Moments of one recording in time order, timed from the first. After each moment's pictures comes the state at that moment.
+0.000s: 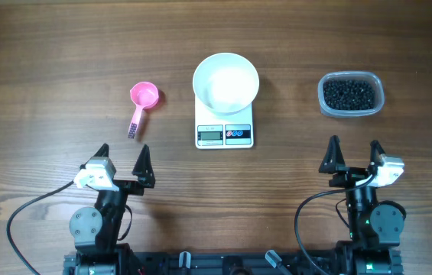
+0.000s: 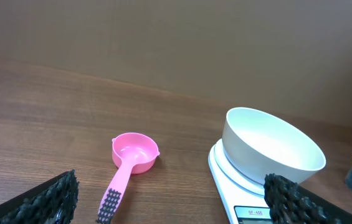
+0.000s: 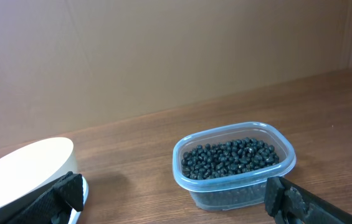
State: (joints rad) left arm 0.06 0.01 0.01 -0.06 0.21 -0.25; right arm -0.03 0.02 0.01 0.00 0.00 0.23
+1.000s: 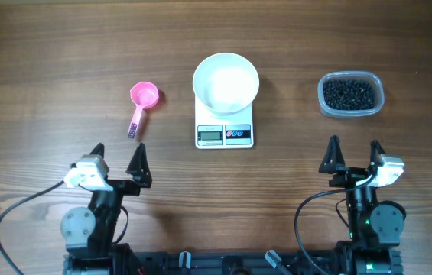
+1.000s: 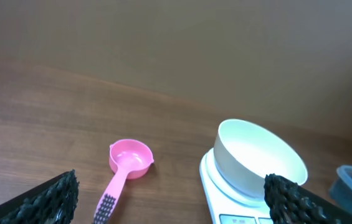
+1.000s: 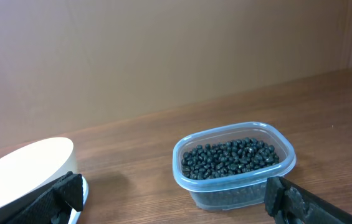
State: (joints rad) left arm 0.06 0.08 0.18 -0.18 0.19 -0.30; right arm -0.03 0.02 0.01 0.00 0.00 0.23
